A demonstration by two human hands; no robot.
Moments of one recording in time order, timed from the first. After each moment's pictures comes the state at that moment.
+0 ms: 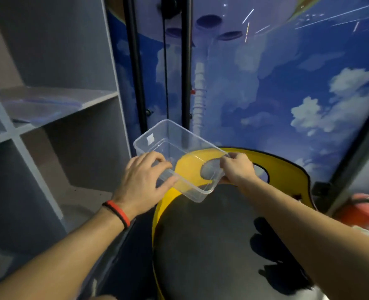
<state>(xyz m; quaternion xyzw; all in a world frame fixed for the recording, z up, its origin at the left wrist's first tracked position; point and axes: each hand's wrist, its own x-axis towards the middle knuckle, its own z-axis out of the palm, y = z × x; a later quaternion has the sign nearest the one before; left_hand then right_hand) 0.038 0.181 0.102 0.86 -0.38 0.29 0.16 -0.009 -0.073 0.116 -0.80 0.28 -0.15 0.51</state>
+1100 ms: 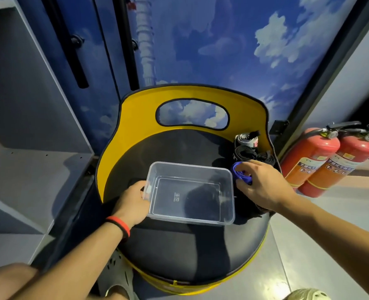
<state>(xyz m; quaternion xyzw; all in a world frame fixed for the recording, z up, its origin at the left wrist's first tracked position) -0.041 0.088 -0.075 0.91 -0.10 -0.19 0.36 -0.183 -0.205 -0.025 -0.98 0.15 -0.05 0.13</state>
